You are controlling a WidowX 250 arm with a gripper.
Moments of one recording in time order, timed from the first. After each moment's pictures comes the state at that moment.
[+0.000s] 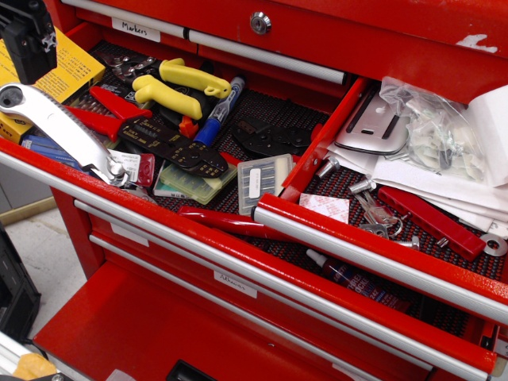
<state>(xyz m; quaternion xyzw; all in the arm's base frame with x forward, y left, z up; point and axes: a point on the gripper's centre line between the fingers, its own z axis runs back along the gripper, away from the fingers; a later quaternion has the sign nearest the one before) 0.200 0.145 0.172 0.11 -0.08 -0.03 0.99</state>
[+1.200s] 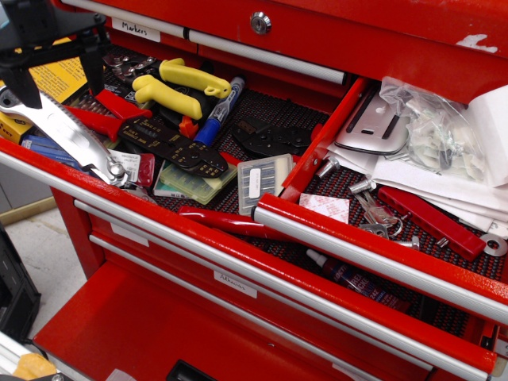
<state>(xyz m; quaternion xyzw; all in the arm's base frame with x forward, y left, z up) 0.251 0.173 0.105 0.01 -0.13 0.44 0.89</state>
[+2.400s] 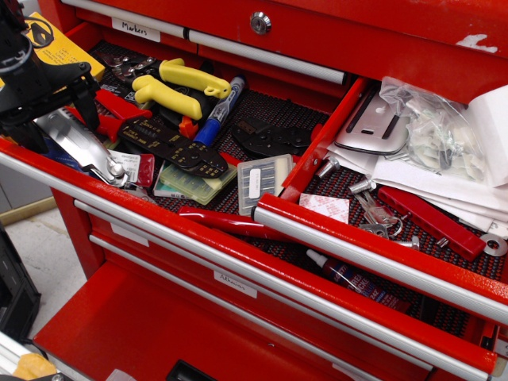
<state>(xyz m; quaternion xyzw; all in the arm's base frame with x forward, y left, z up) 0.247 0.191 0.050 -0.03 -0.16 0.48 0.86</state>
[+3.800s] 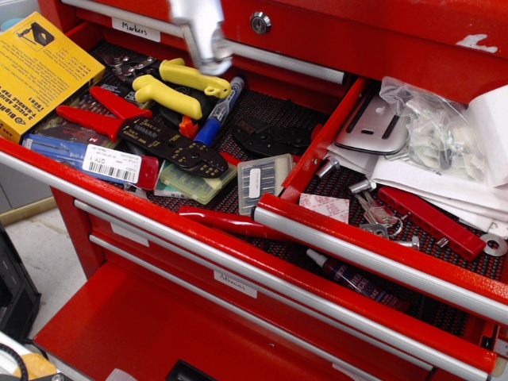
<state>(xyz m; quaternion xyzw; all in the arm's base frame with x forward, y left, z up) 0.265 0.028 0.234 0.08 0.07 0.56 0.82</state>
